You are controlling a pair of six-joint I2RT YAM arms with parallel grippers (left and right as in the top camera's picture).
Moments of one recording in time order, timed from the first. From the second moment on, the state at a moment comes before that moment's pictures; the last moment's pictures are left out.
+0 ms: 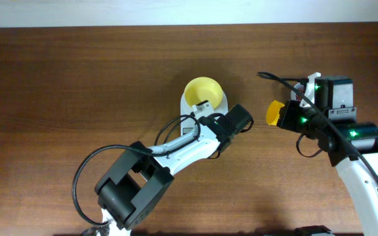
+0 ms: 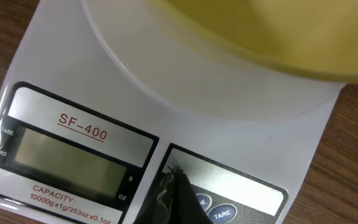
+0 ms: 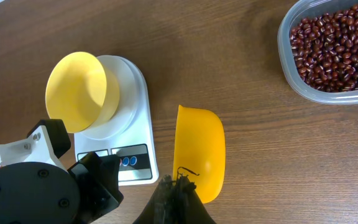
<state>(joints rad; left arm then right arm) -0.83 1.99 1.32 -0.60 -0.38 -1.21 0.09 1.22 1.13 -0.83 -0.17 0.38</state>
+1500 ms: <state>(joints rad) -0.83 2.00 1.32 -0.61 -0.38 -1.21 0.09 1.22 1.13 -0.84 -0.17 0.38</state>
